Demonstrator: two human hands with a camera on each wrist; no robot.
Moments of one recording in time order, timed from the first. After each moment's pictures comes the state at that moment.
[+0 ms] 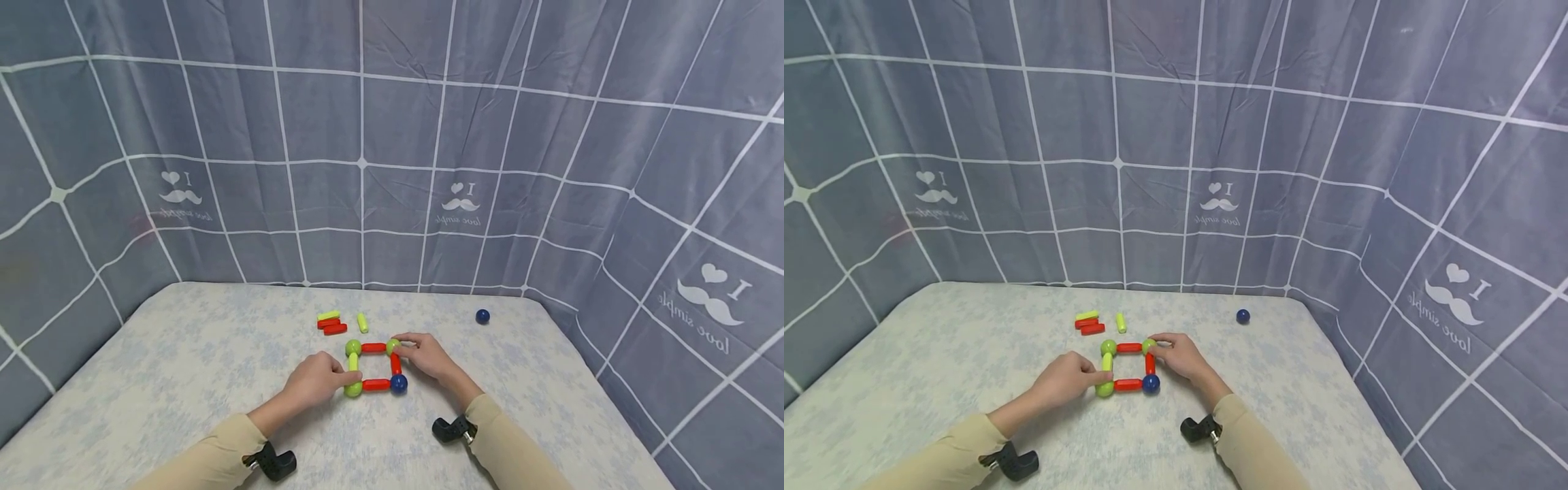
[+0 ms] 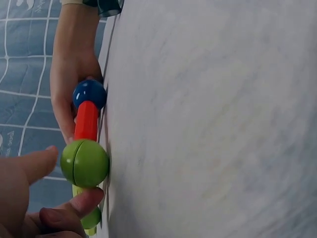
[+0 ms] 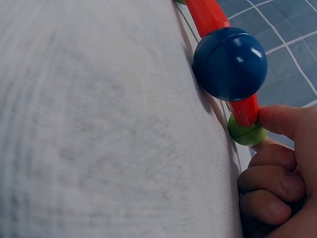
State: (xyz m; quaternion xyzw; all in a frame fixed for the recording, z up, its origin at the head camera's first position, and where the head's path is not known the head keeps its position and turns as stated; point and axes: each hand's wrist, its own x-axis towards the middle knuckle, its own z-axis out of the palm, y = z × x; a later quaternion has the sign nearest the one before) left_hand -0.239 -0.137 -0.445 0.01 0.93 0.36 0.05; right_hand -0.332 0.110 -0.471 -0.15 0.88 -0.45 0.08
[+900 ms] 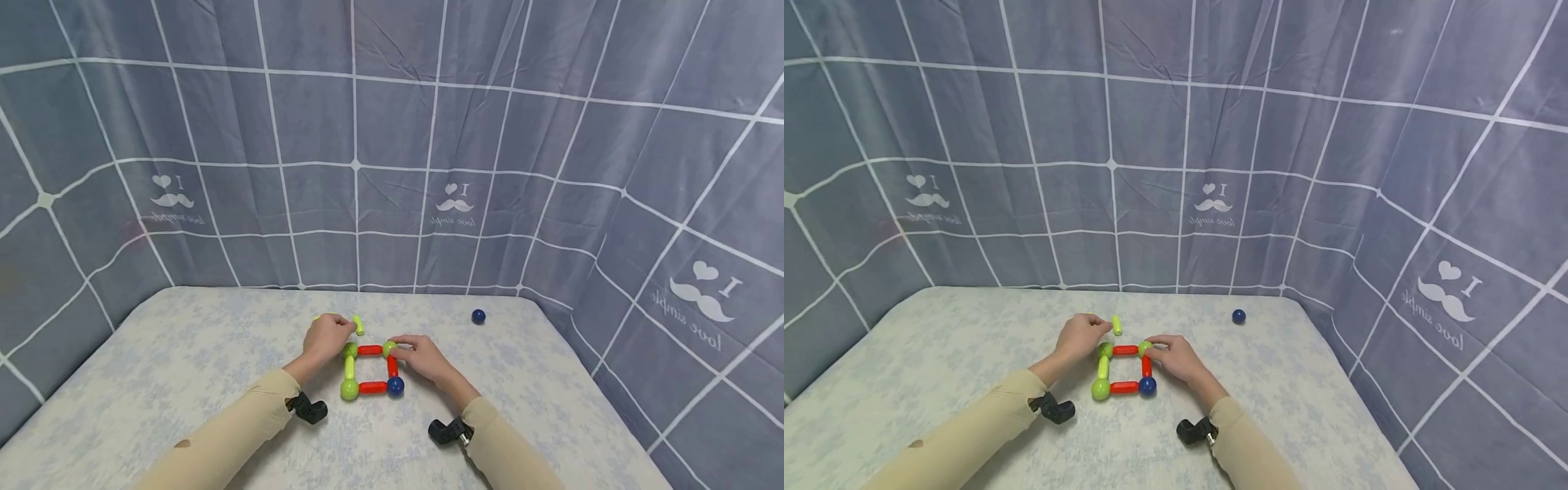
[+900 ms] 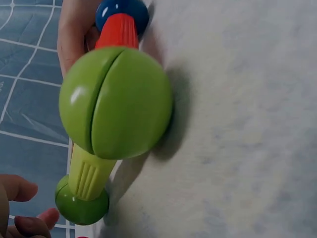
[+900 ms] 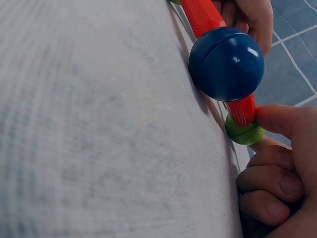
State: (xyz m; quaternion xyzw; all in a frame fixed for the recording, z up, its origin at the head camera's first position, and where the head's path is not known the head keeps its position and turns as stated) left_hand -0.320 -0.120 -0.442 -0.06 0.90 0.41 -0.08; right_hand -0.330 0.110 -0.475 -0.15 0.88 -0.45 0.06
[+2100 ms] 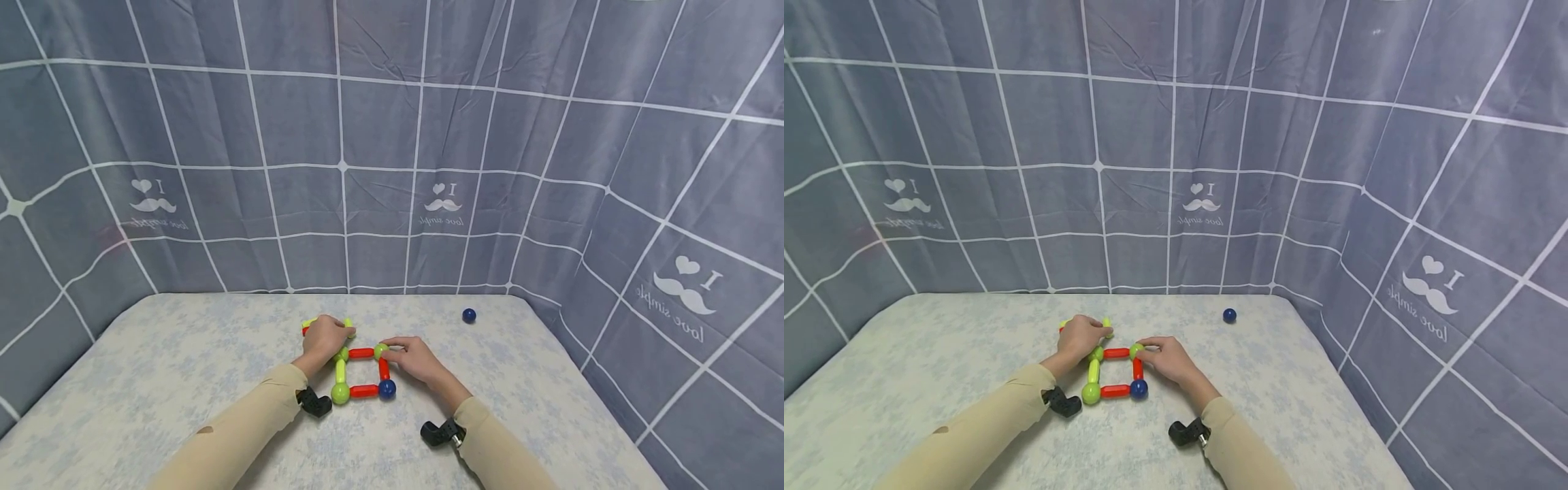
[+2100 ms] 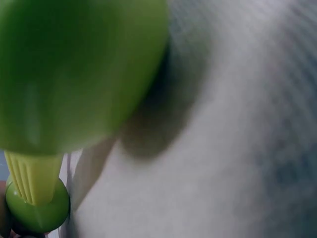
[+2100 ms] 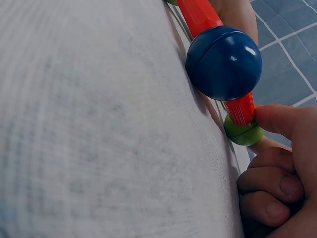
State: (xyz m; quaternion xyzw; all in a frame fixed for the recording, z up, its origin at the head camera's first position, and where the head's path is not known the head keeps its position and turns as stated) left_hand -0.352 -0.108 -0.462 -0.10 0.91 0.39 -0.05; right_hand -0.336 0.113 -0.480 -0.15 0.87 -0.46 0.07
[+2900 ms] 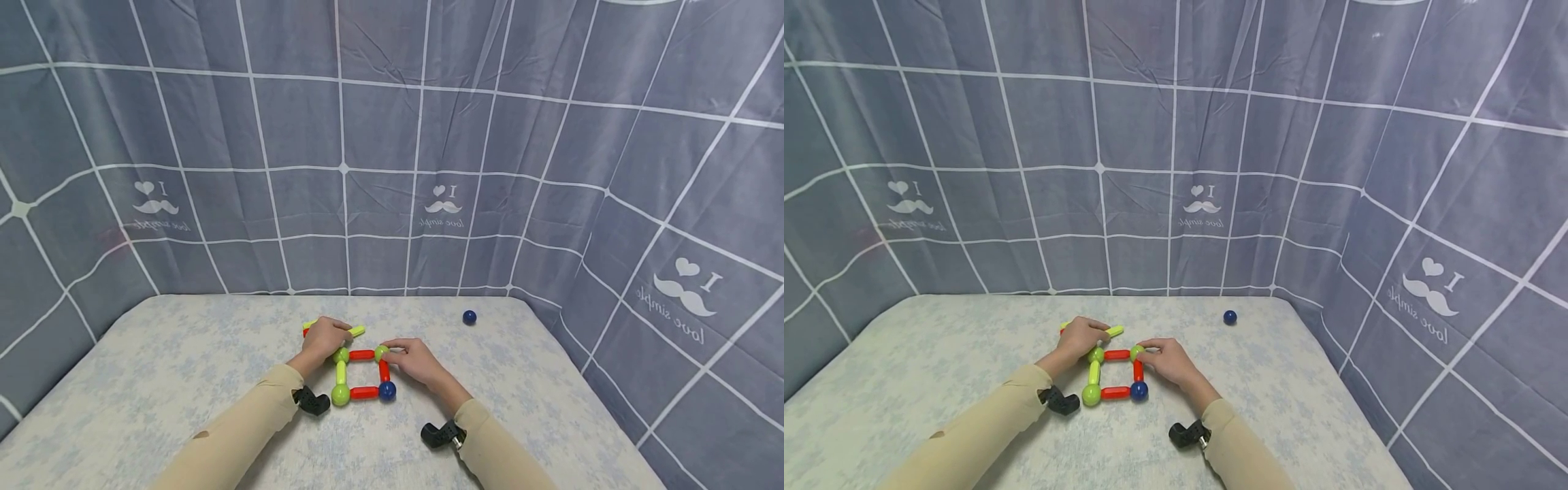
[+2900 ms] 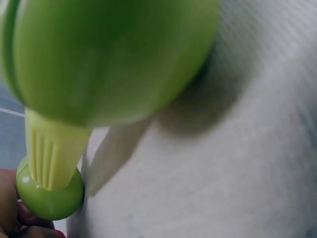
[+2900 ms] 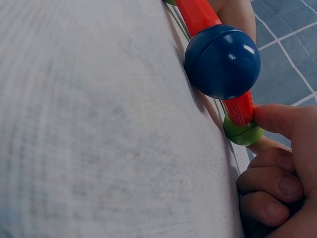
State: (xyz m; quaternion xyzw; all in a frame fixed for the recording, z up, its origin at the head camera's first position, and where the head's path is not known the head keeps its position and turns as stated) left_hand -0.355 -0.117 -0.465 -0.05 0.90 0.43 -0.03; right_hand -0.333 0.112 -0.479 -0.14 0.87 -0.47 0.07
